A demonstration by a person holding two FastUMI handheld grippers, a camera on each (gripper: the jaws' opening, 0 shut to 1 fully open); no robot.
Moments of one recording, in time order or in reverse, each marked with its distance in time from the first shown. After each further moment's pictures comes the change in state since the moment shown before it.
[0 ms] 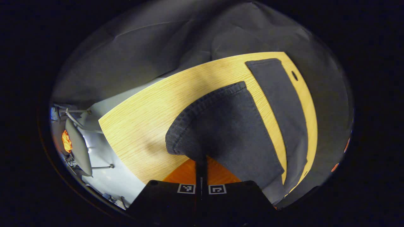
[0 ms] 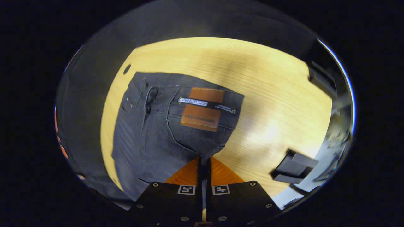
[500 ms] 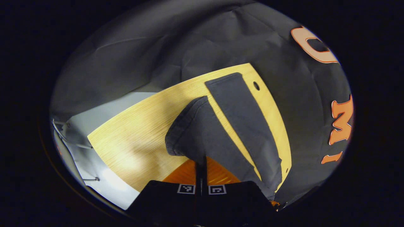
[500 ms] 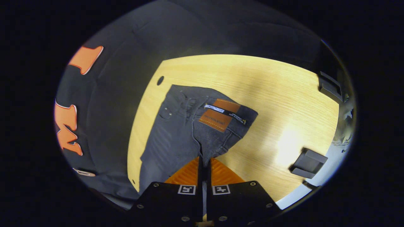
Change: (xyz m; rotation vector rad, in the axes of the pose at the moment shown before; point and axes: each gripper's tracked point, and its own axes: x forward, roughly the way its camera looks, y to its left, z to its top) left arm -0.062 -0.045 0.013 0.086 -0.116 -0.267; right arm -0.048 0.070 0.006 -0.057 -0.109 0.237
